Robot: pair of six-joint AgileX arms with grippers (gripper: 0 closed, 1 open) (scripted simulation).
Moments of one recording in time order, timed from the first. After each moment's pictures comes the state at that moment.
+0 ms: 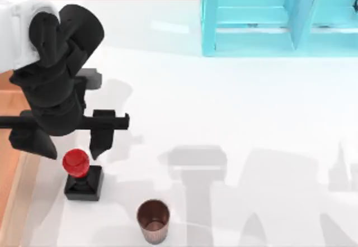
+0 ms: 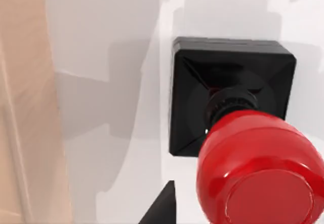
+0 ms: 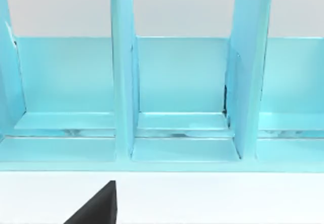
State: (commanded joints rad) left arm -0.41 1.67 1.20 -1.10 0.00 -0.39; right arm 0.00 0.00 0.00 0.00 0.00 0.00
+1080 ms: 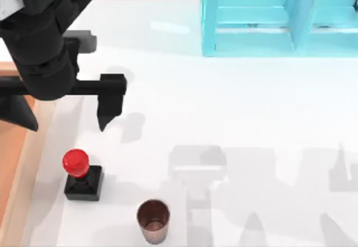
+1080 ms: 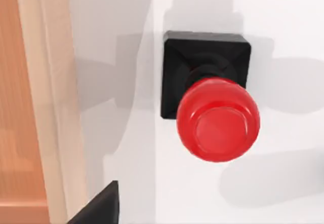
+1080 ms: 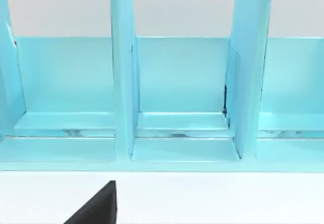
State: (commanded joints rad) left arm -0.42 1.66 1.45 -1.34 0.00 -0.39; right arm 0.00 0.00 0.00 0.00 0.00 0.00
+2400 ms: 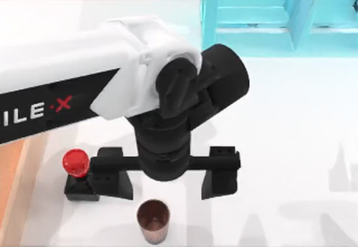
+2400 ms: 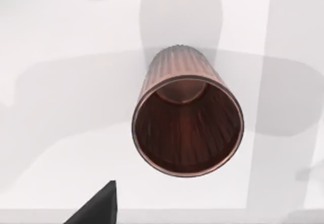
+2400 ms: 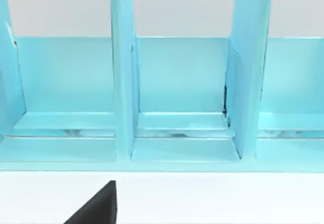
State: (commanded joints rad) left arm -0.93 1.73 1.37 -1.21 0.00 -0.91; right arm 0.00 0.00 0.00 0.00 0.00 0.00
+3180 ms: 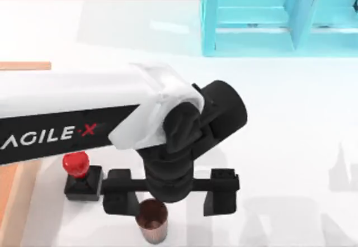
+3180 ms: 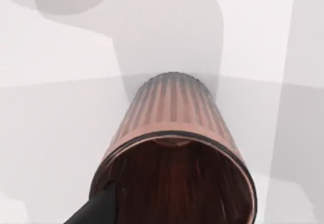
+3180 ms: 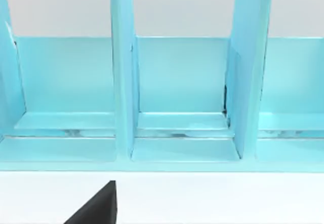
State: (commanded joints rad) left arm -0.94 1.78 1.22 -1.00 0.00 -0.91; right arm 0.00 0.00 0.00 0.00 0.00 0.00
